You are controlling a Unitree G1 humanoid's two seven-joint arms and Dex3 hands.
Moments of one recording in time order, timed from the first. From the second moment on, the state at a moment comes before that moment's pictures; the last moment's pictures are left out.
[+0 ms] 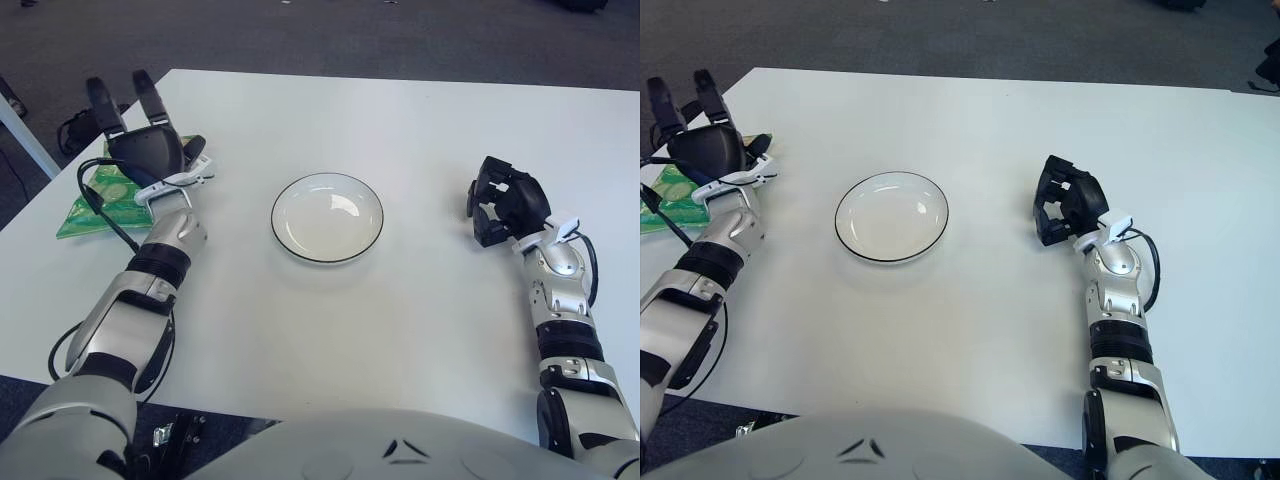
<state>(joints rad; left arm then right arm) -0.63 0.49 -0.29 0.72 0.77 0.49 0.83 -0.26 -0.32 -0.22 0.39 0.19 -0.34 0.37</state>
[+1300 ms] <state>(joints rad) -0.68 0.49 -0.32 0.90 0.72 0.78 0.34 -0.24 -0.32 -0.23 0.31 0.23 -0.25 0.39</state>
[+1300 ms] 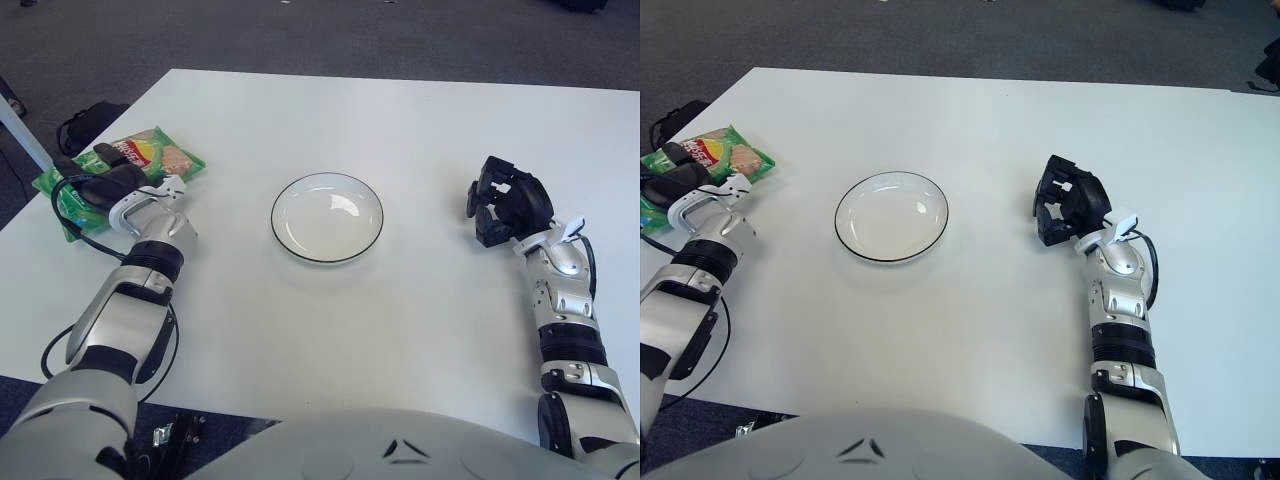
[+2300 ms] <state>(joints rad) -0.58 0.58 -0.11 0.70 0.40 0.11 0.17 -0.21 -0.32 -0.23 0.26 0.26 -0.18 0.40</state>
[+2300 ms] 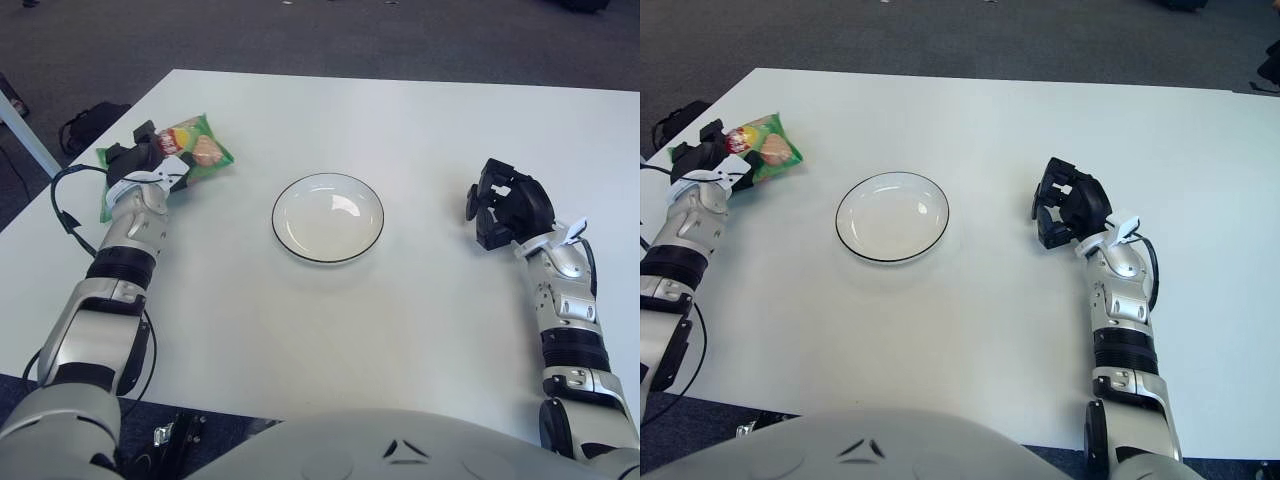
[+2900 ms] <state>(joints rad) -0.62 0.65 -0.16 0.94 0.41 -0.40 0.09 -0.21 -0.32 -0.23 0.24 0.26 -0.14 0.41</state>
